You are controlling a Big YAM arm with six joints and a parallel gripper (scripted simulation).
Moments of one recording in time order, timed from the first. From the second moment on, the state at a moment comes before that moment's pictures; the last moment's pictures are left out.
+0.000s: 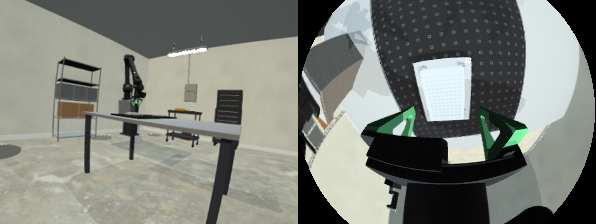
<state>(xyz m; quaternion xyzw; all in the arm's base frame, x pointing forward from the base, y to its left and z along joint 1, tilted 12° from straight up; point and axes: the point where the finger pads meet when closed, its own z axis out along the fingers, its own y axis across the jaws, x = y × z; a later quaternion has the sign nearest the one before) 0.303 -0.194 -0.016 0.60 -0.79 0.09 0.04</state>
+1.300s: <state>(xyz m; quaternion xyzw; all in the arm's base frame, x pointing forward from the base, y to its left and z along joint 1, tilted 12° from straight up) 0.292 -0.209 -0.017 0.63 -0.77 0.10 0.04</state>
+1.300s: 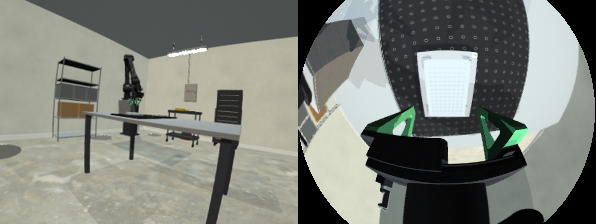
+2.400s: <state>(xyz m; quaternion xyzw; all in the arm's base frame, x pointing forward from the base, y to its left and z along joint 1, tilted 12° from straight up) 0.296 -0.213 -0.035 0.63 -0.77 0.10 0.04</state>
